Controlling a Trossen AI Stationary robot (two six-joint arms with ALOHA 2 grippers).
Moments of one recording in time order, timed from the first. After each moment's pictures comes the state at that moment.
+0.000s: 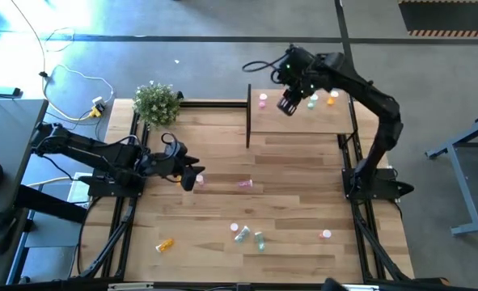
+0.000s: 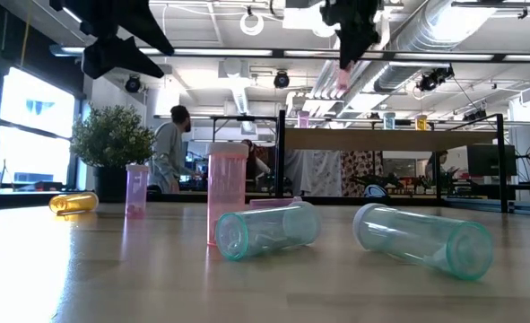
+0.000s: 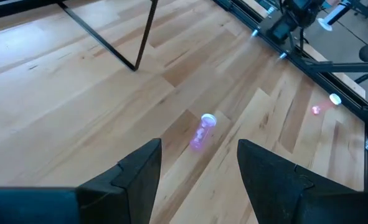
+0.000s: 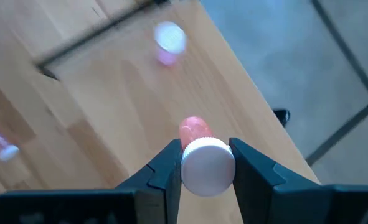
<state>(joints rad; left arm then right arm) -0.10 0.97 0.74 -0.45 -0.46 -0.81 -0.56 1.74 2.08 -1.47 0.17 -0.02</state>
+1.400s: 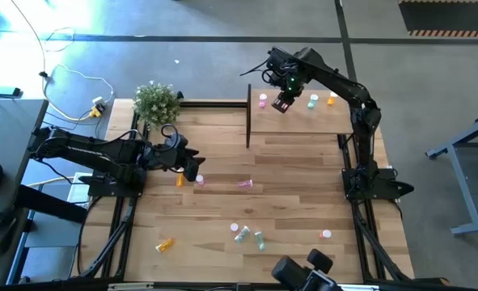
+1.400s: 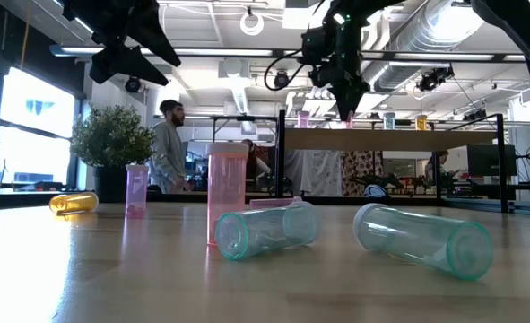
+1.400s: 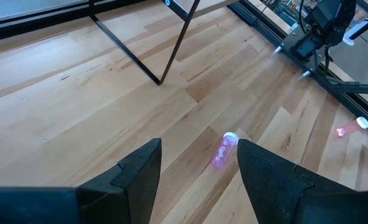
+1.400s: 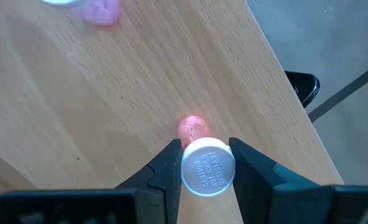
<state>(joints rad) 0.00 0.97 0.74 -0.45 -0.45 -0.78 -0.69 2.00 2.08 -1.51 0.11 -0.09</state>
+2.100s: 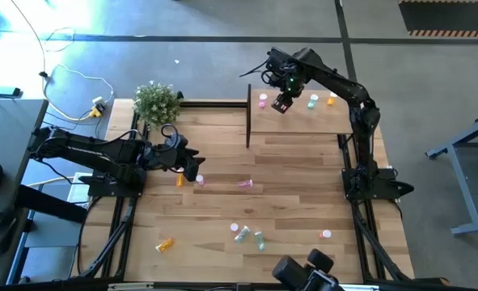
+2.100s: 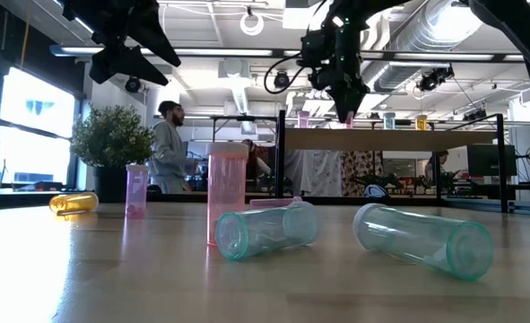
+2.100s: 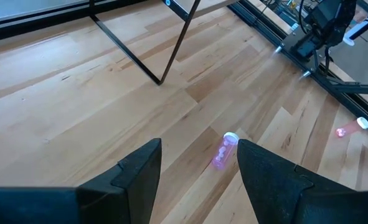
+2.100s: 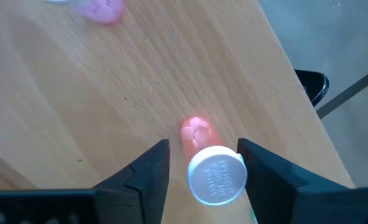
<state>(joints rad) 0.00 0.97 0.74 -0.45 -0.46 -0.78 -0.70 2.00 2.08 -1.51 0.09 -0.09</state>
